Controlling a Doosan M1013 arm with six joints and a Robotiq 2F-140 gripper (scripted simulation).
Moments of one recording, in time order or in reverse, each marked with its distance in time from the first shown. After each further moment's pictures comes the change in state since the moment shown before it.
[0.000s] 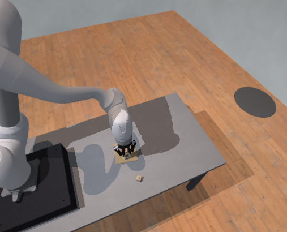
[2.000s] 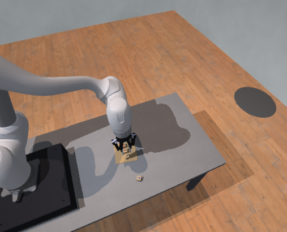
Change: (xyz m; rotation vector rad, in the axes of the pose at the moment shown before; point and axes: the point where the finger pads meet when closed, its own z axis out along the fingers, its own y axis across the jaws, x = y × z) arm -0.004 0.001 -0.082 -0.004 -0.004 0.006
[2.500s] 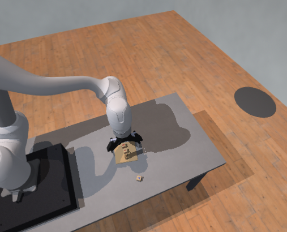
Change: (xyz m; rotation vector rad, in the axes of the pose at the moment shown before) arm 0.000 0.000 -0.001 0.001 0.000 0.000
